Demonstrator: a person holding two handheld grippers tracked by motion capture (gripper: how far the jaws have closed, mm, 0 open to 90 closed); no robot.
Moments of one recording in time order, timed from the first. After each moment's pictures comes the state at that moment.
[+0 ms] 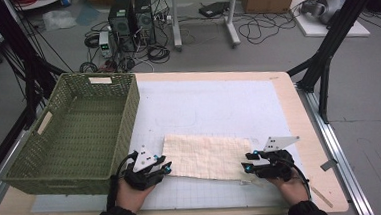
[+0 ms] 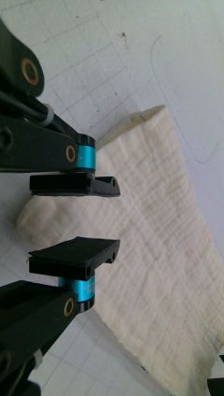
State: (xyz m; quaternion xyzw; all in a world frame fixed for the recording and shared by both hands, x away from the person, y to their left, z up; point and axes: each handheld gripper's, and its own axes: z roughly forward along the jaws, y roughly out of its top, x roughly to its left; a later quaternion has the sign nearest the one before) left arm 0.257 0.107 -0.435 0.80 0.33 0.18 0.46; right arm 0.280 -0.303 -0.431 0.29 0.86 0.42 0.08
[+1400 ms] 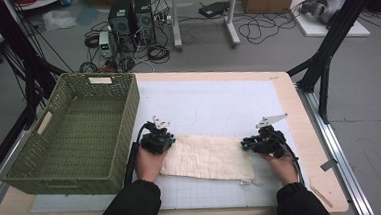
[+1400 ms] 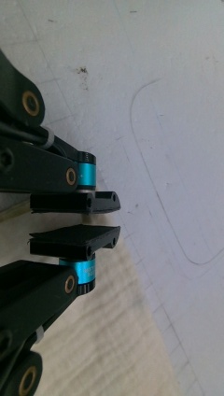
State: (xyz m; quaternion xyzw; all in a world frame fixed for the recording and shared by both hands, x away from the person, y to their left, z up) left arm 0.354 0.069 -0.442 0.79 0.45 0.20 0.36; right arm 0.350 -0.303 -0.436 0.37 0.85 0.37 0.07
